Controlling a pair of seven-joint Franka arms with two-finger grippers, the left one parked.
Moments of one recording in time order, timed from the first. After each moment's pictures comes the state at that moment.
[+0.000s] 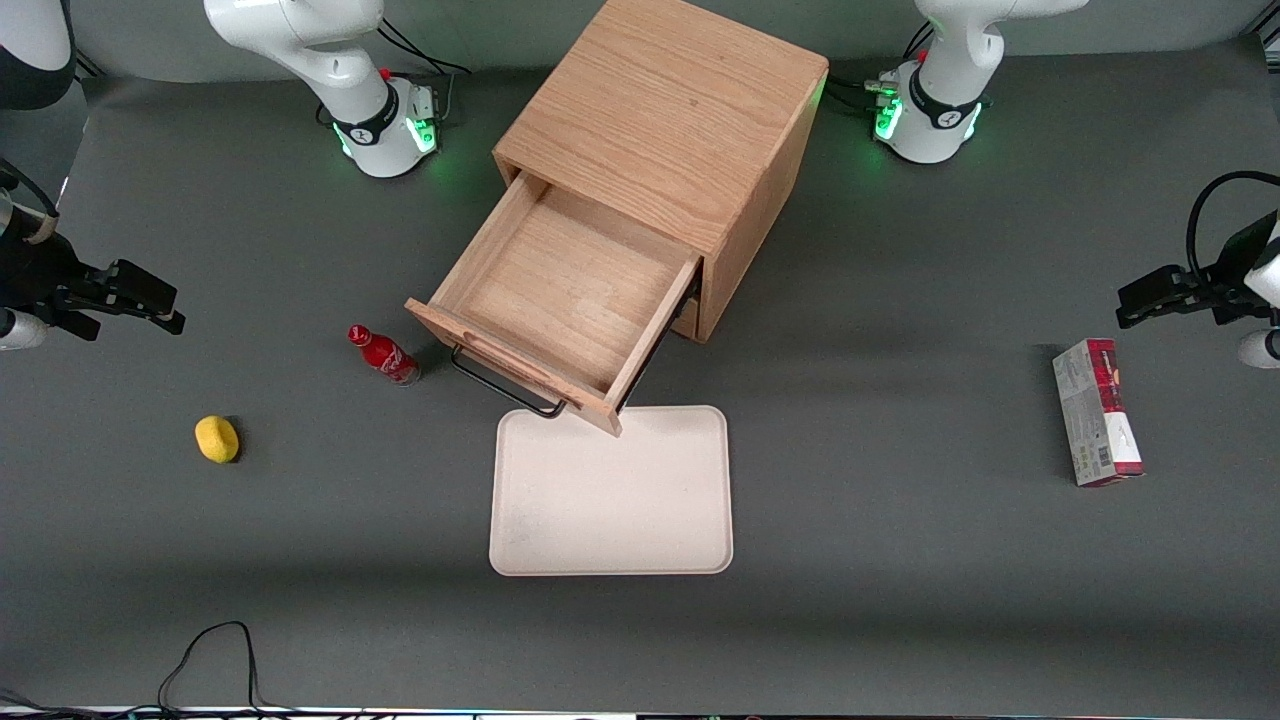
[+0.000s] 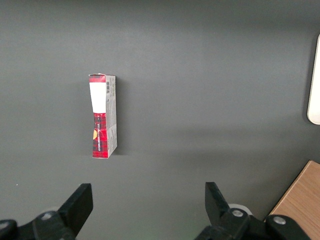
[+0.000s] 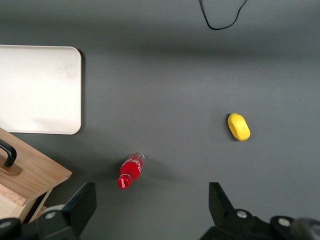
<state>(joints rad) 0.11 0.02 -0.12 -1.60 0.01 1.68 -0.03</state>
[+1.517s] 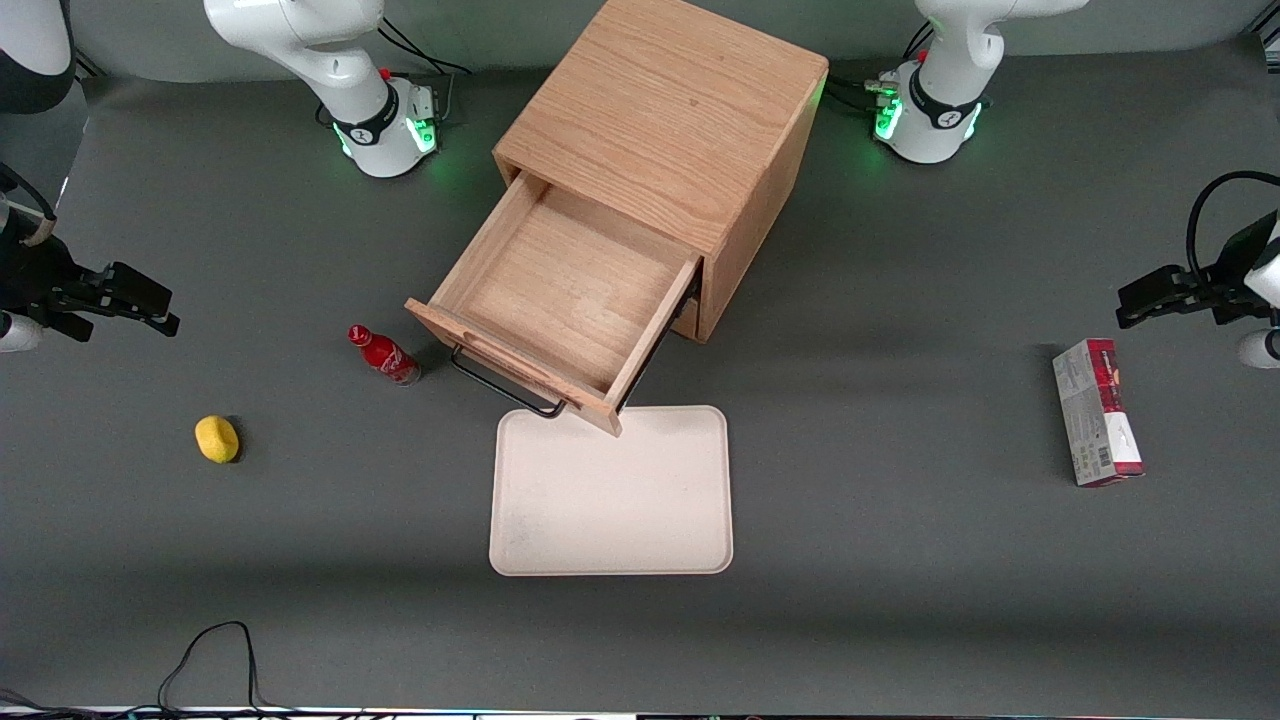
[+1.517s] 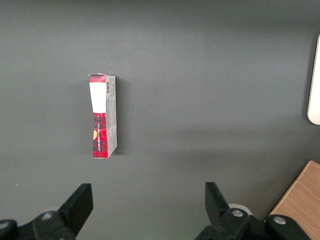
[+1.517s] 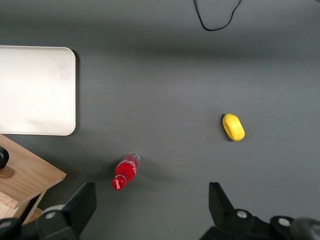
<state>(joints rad) 0.10 0.02 -0.12 -1.59 -0.01 1.69 -0.03</state>
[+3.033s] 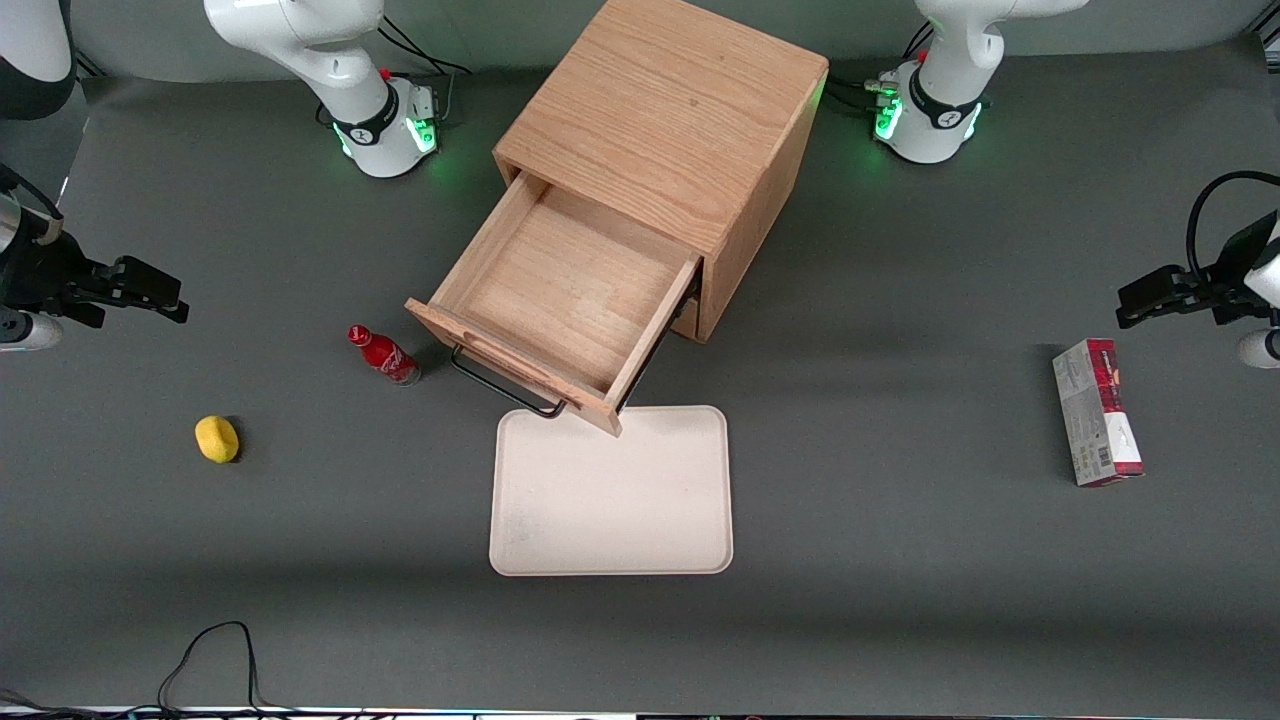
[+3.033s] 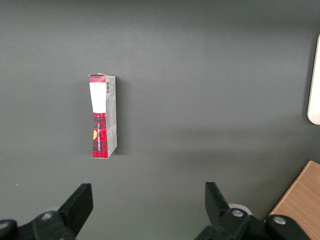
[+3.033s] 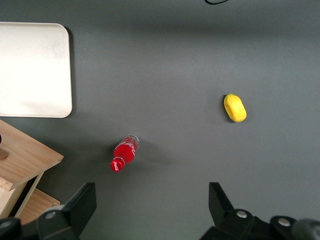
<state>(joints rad) 0.11 0.03 -0.12 -1.59 -0.01 1.61 -0.03</state>
